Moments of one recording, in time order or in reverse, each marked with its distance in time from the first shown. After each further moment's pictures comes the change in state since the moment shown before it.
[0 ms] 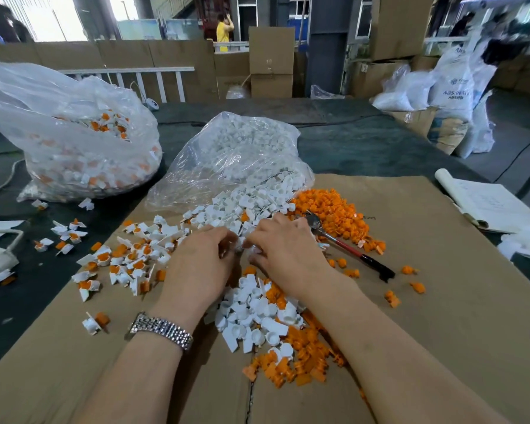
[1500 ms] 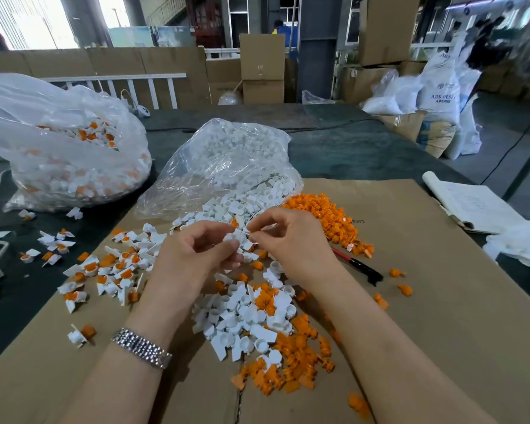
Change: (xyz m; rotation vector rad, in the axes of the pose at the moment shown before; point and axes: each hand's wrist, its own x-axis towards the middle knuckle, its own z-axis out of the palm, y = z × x) left_hand -0.008 0.014 -0.015 -0.906 -0.097 -0.265; right_hand -0.015 0.013 -0.028 0.925 0.222 0.318
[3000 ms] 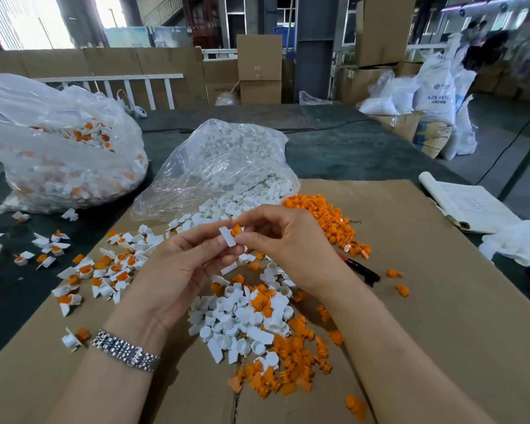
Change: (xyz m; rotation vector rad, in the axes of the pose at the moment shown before) left_hand 0.005 0.005 -0.006 -0.575 -0.167 -0.186; right_hand -0.007 -0.009 -0.010 0.218 -0.132 -0.146
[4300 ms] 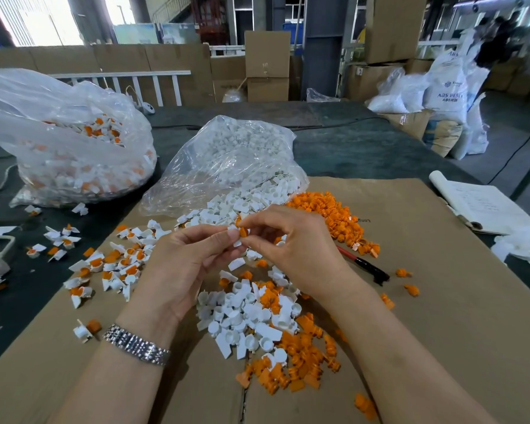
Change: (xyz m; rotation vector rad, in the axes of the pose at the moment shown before) left_hand -0.002 0.002 0.003 0.064 0.142 0.050; right_hand -0.002 0.001 0.008 -0.375 0.076 -0.259
